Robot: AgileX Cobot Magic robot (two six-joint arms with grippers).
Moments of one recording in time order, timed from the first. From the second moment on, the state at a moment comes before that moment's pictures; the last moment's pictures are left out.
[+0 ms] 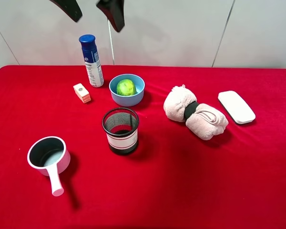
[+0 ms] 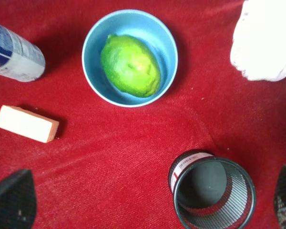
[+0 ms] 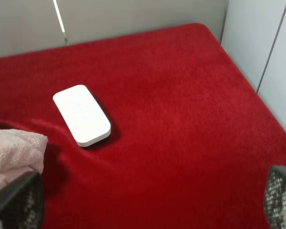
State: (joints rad) left arm -0.54 1.79 -1.84 0.02 1.17 0.00; right arm -0.05 -0.01 -0.50 -0.17 1.02 0.15
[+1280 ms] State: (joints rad) left arm -0.54 0.80 -1.02 0.02 1.17 0.15; right arm -0.05 -0.01 -0.50 -0.17 1.02 0.15
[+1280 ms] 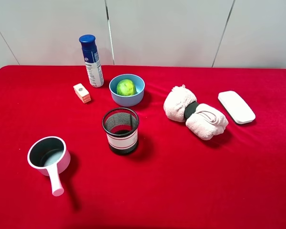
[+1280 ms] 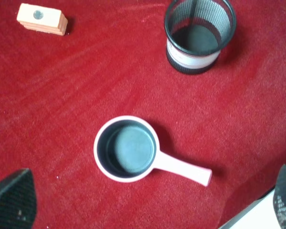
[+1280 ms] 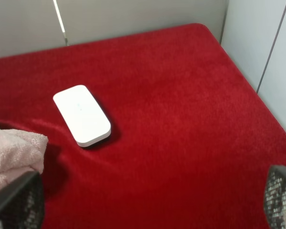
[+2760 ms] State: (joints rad) left arm -0.12 0.00 -0.49 -0.03 1.06 0.04; right arm -0.05 -0.01 -0.50 -0.17 1.02 0.15
